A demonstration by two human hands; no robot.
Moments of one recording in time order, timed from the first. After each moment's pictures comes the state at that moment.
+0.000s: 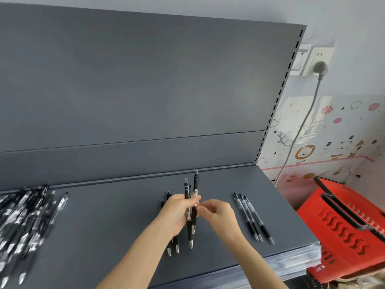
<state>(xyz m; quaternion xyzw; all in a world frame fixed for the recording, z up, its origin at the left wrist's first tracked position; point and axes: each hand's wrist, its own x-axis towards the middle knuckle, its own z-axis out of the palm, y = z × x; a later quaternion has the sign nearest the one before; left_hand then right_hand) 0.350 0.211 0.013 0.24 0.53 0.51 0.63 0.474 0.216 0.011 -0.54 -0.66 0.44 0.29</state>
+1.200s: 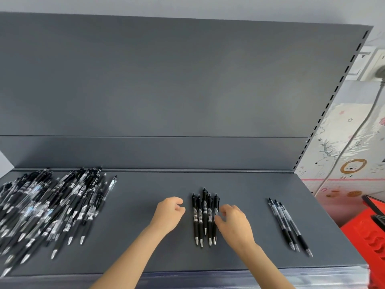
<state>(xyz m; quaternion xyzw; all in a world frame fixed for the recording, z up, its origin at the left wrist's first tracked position) 0.256 0.157 -0.019 0.45 0.79 0.28 0.30 0.432 0.207 -0.022 -0.56 -0.78 0.25 0.15</state>
